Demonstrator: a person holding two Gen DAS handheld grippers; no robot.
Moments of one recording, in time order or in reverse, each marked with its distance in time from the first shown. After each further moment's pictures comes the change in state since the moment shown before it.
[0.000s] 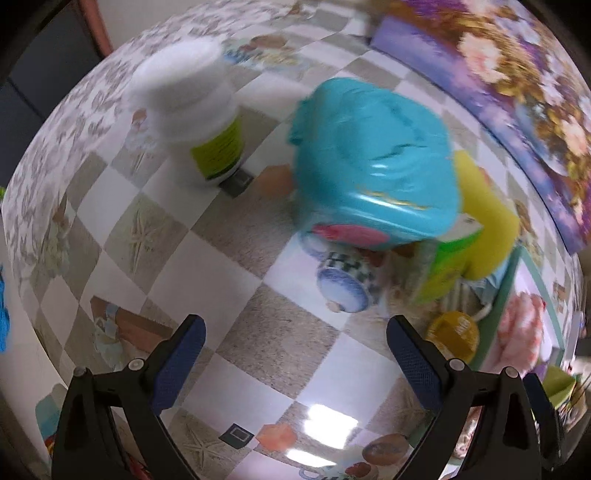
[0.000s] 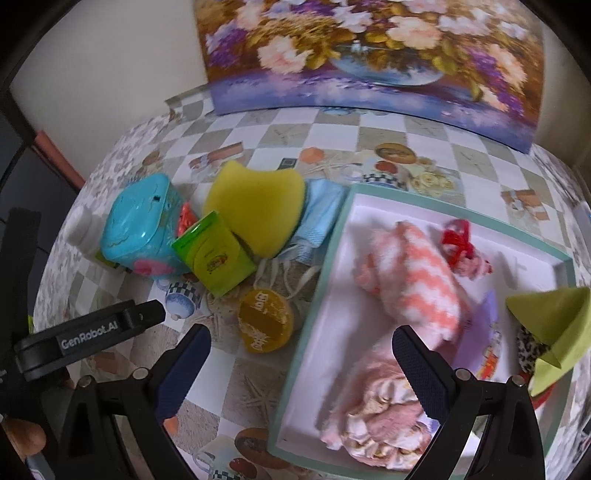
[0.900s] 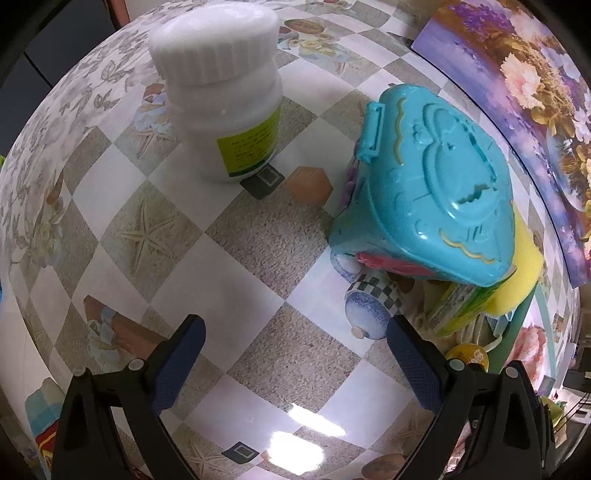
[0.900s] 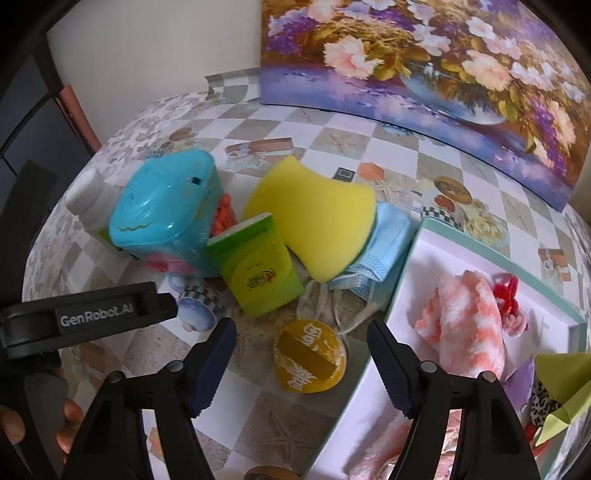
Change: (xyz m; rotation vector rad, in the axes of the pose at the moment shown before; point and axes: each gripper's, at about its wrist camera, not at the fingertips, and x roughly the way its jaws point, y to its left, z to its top) left arm 0.026 0.027 0.034 -0.085 0.037 -0.016; right arm 0.027 0.046 0.013 -0.179 -0.033 -0.011
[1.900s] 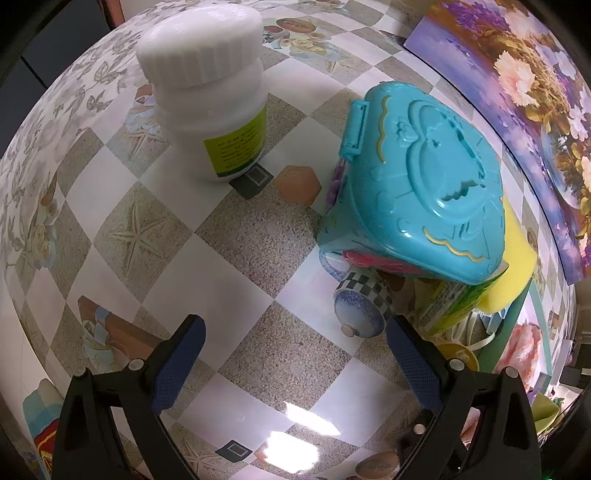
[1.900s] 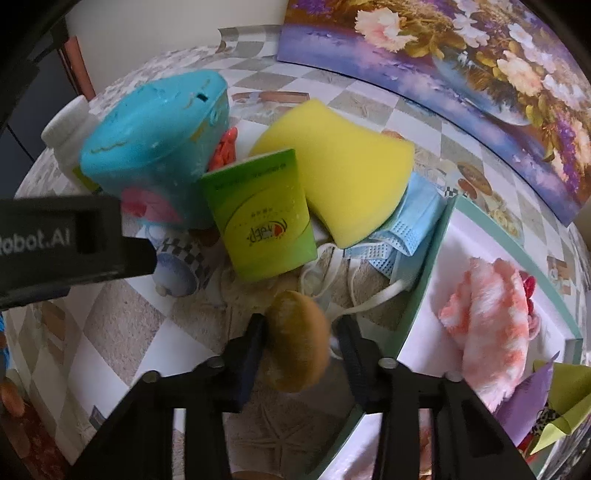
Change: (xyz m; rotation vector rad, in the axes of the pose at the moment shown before) left arm -0.006 -0.020 -0.006 0.005 0.000 -0.015; right arm 0.035 0.018 -0.014 -0.099 0.094 -0.067
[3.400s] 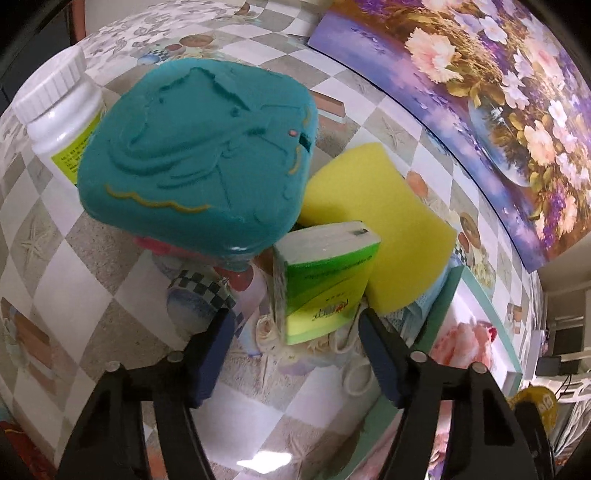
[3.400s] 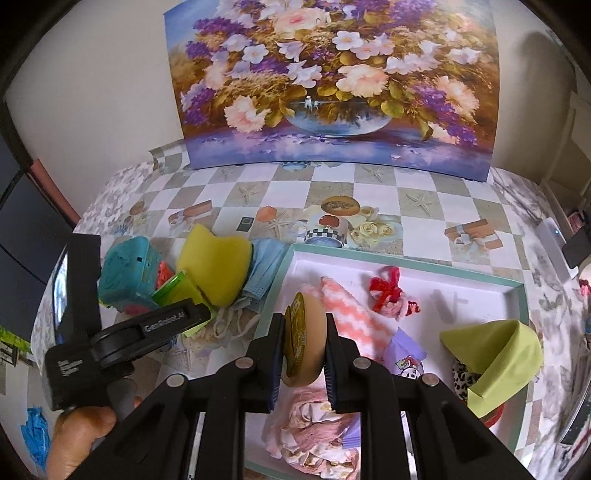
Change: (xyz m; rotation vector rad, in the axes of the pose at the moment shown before) left arm 0.007 -0.084 -0.036 0.060 -0.109 -0.177; right arm -0.105 -0.119 -0.019 0.334 -0.200 0.027
